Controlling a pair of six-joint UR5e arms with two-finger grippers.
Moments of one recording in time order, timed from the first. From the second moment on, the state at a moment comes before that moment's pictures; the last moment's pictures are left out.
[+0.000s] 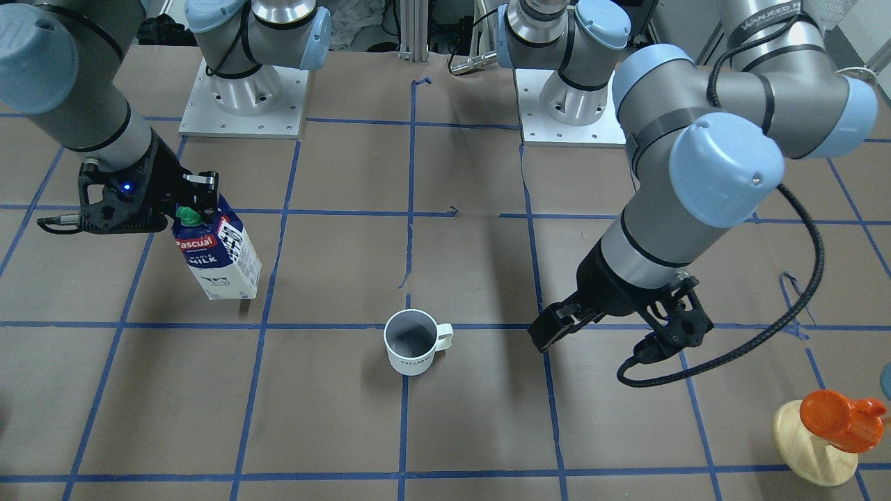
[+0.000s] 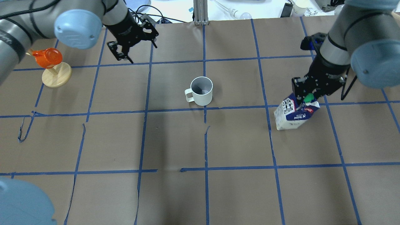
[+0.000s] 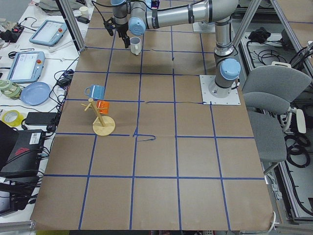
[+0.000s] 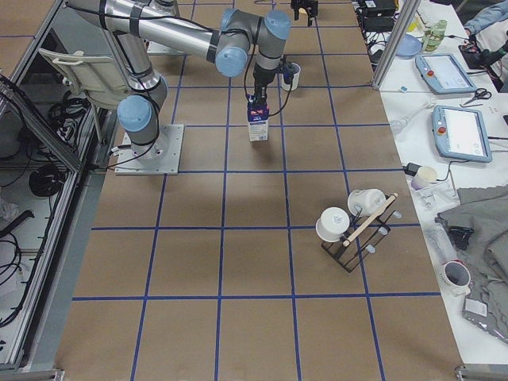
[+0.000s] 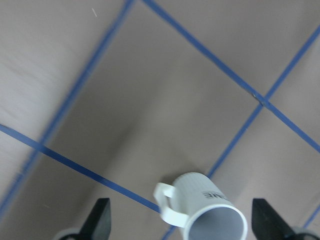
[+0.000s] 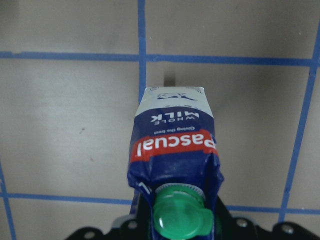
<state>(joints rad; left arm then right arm) -1.56 -1.91 -1.41 -1.32 1.46 -0.48 1.43 -1.50 1.73 -1.67 -1.52 -0.17</state>
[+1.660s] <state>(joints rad) -1.50 -1.73 -1.51 -1.46 1.57 -0.07 1.77 -1.13 1.37 -1.75 -1.50 0.25</state>
